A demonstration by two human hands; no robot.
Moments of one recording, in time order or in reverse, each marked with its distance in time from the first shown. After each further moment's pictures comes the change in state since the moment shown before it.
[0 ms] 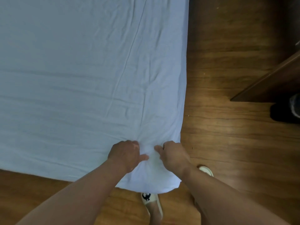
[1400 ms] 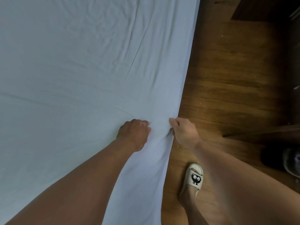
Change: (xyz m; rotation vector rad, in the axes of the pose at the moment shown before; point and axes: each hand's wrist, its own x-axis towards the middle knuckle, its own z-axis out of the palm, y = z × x) left_hand 0.172 0.033 -0.187 -0.241 0.267 0.008; right_hand 0.193 -0.042 -0.222 0.161 0.152 -0.069
